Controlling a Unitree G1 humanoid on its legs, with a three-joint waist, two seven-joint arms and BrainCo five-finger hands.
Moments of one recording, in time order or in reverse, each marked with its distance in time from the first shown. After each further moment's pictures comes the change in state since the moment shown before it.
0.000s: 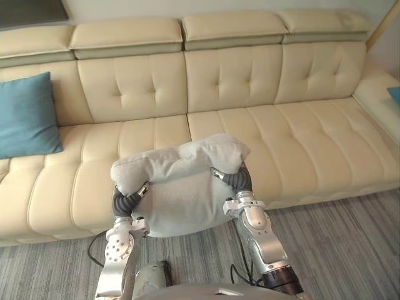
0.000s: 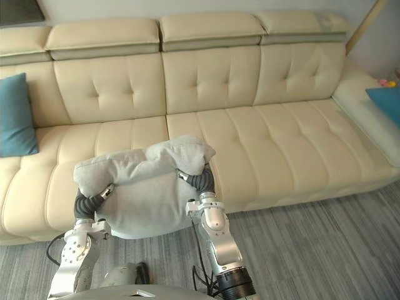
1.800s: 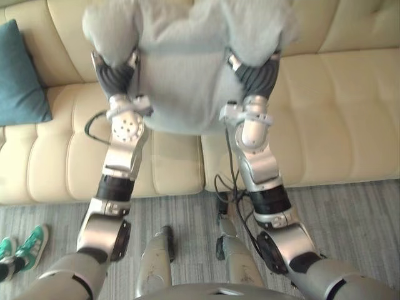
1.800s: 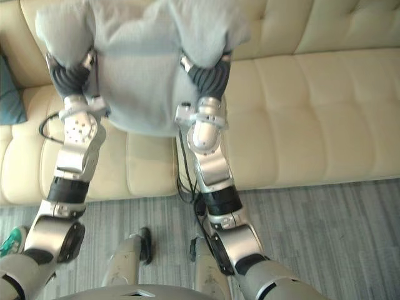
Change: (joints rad) left arm -1.137 0.188 0.030 0.327 0.042 0.011 0.363; right arm -0.776 0.031 -0.114 -0.026 -0.098 0.001 -0.415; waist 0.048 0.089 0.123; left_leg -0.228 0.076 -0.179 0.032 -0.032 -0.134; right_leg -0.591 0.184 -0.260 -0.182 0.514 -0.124
